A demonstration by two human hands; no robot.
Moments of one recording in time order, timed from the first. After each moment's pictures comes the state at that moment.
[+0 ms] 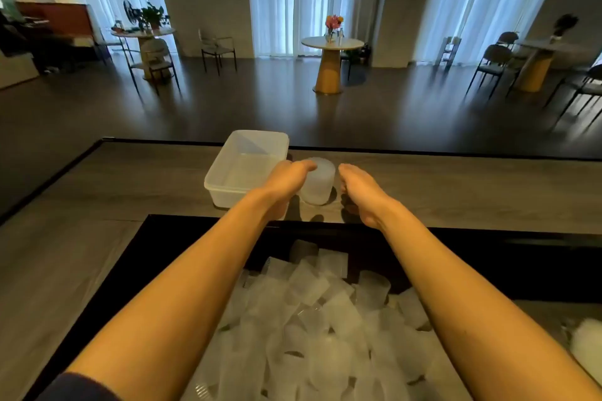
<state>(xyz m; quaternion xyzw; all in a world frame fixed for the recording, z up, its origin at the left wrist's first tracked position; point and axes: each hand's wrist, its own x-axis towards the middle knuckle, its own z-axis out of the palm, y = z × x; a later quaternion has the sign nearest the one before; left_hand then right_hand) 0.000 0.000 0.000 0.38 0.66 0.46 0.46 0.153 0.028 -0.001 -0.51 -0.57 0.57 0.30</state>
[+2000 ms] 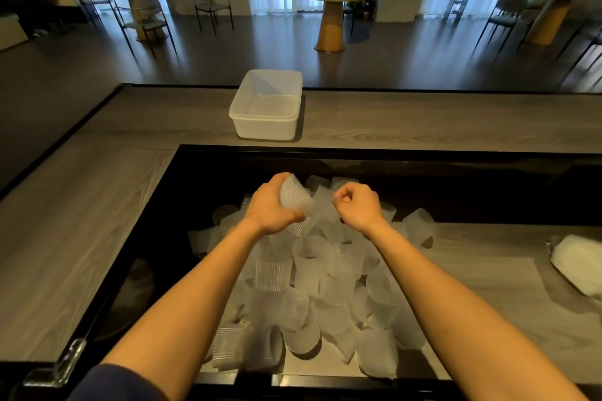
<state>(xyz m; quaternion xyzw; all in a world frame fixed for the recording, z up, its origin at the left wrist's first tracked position) -0.038 -0.163 -0.126 0.57 0.73 0.30 0.24 0.159 -0.104 -0.129 -0.59 -0.68 0.34 0.26</state>
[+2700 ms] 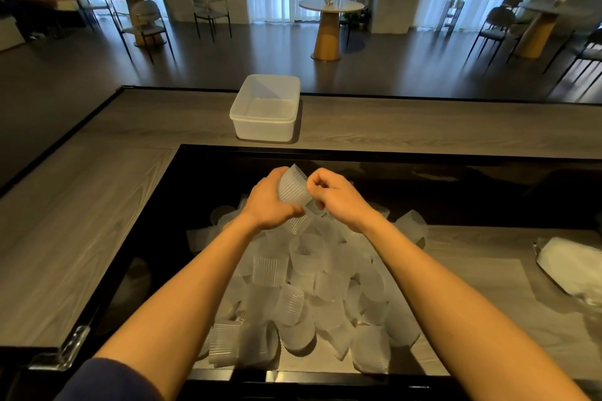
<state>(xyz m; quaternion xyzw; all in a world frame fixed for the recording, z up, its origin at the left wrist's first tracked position) -0.034 -0.171 -0.107 0.59 0.70 0.32 0.23 0.143 -0.138 -0.073 -0.42 -0.73 0.47 0.26</state>
